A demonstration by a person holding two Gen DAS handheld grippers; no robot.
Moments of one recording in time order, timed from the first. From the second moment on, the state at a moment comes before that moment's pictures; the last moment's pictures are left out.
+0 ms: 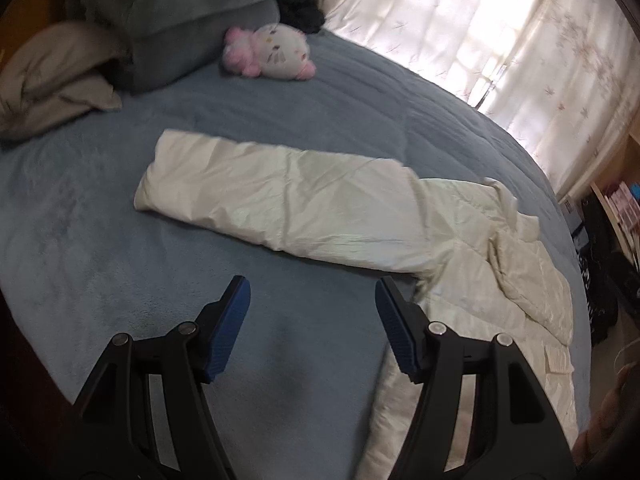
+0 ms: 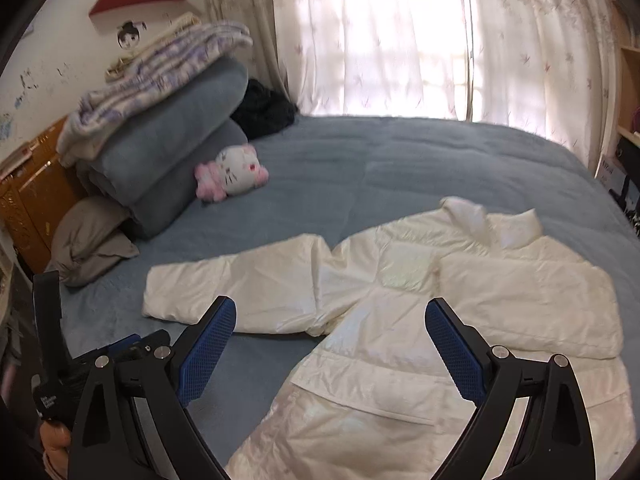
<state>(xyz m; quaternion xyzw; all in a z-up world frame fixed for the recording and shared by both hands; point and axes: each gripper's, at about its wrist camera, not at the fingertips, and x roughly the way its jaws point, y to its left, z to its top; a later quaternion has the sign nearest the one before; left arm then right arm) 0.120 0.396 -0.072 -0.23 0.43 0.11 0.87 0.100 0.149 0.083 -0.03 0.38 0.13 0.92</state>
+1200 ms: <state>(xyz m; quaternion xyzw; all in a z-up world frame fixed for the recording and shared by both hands) 0.223 0.448 -0.085 -0.28 0.32 0.19 0.89 0.187 0.107 -0.086 0.01 0.45 0.11 0.89</state>
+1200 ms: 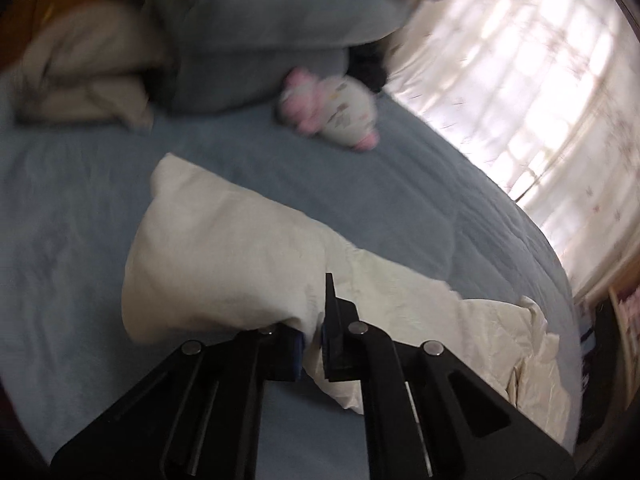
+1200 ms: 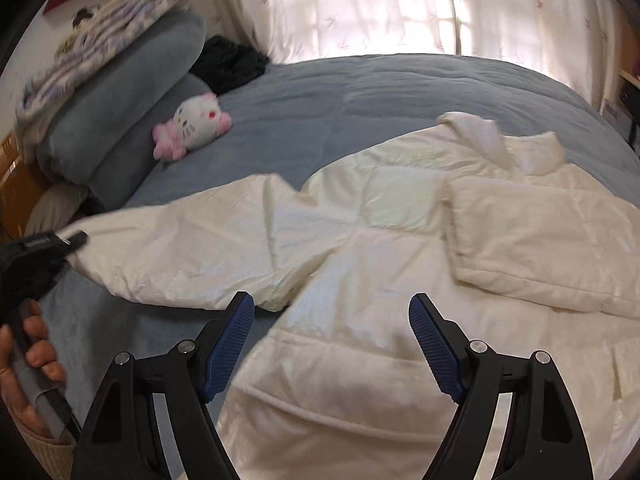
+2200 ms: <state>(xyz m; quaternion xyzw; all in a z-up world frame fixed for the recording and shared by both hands) 0.248 -0.043 -0.090 0.01 0.44 -0.12 0.89 0.078 -0.215 -0.030 0.16 0.41 -0.05 0.89</state>
